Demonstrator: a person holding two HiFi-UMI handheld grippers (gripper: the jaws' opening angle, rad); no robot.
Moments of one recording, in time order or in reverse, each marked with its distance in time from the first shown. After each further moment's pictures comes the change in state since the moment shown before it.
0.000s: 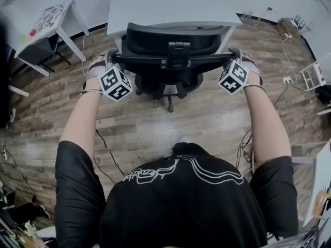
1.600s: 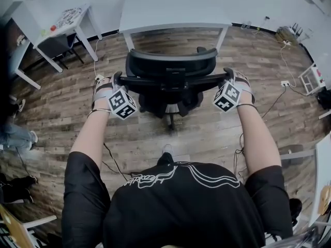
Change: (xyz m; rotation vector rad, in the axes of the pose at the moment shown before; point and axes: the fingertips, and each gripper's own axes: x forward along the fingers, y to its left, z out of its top) left arm -0.225 -0.165 -0.002 -0.001 0.093 0.053; right arm -0.193 0.139 -0.099 0.008 -0.086 -0.023
